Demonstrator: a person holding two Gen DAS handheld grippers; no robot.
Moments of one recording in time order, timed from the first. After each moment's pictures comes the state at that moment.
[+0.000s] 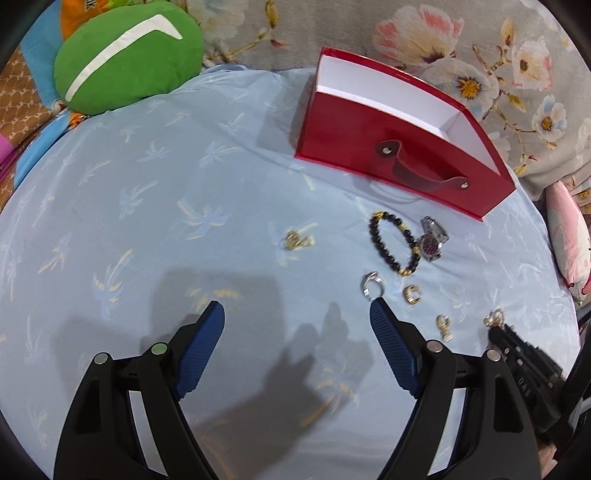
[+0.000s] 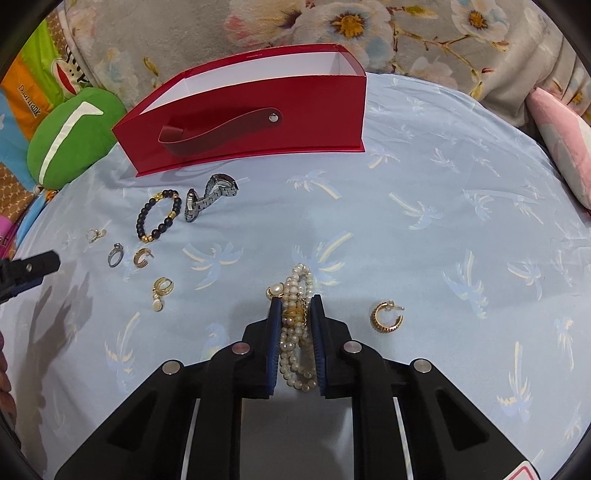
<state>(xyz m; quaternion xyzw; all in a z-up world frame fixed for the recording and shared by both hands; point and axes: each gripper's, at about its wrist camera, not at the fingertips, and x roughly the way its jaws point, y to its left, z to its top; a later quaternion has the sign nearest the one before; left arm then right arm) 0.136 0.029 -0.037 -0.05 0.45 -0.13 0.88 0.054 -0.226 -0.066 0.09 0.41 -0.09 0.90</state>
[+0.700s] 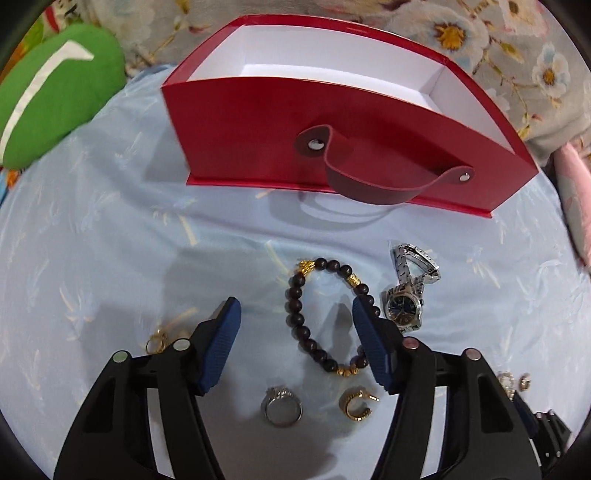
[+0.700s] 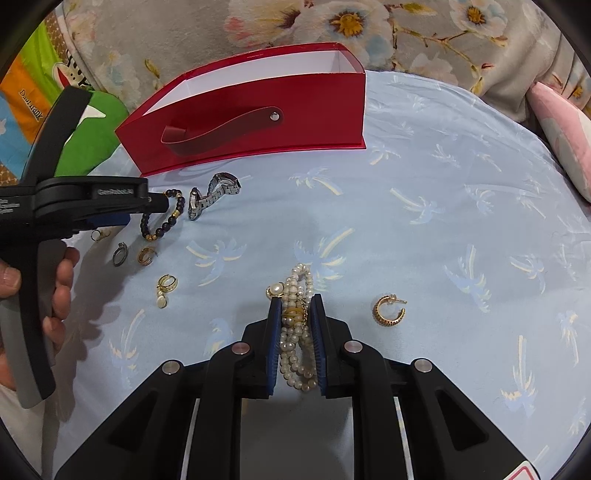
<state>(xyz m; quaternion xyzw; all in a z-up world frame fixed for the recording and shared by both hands) 0.215 -0.077 -0.062 0.03 0.48 -0.15 0.87 0.051 -0.226 -0.067 0.09 0.41 -0.09 0.90</state>
